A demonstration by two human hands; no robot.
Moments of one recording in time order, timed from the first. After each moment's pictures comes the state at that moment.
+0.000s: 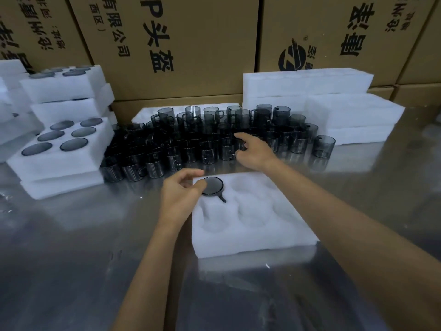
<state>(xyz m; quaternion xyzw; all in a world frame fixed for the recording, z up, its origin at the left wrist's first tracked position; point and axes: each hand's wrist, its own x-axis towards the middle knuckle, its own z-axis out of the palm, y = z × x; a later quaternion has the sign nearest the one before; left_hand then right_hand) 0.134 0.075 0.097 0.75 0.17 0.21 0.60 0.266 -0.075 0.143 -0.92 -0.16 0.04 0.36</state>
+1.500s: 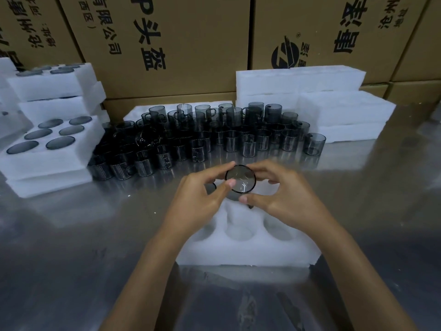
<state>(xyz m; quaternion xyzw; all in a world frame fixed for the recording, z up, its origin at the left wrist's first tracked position) 0.113 0.025 0.123 0.86 -0.02 0.17 0.47 0.168 -0.166 0.122 -0.85 -0.26 -0.04 0.46</state>
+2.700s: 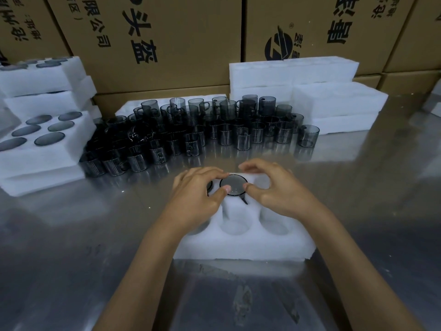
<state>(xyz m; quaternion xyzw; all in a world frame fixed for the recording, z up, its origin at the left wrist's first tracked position) 0.124 0.025 0.111 0.96 -0.03 0.13 0.26 0.176 -0.167 0.116 -0.90 -0.26 0.00 0.36</state>
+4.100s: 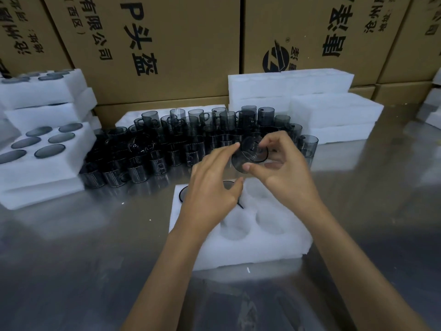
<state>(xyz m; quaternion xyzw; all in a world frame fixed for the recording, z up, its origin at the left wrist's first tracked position) 0.141 0.001 0.127 0.89 -0.09 0.28 0.34 0.189 -0.153 0.135 -0.77 -0.21 -0.17 0.58</state>
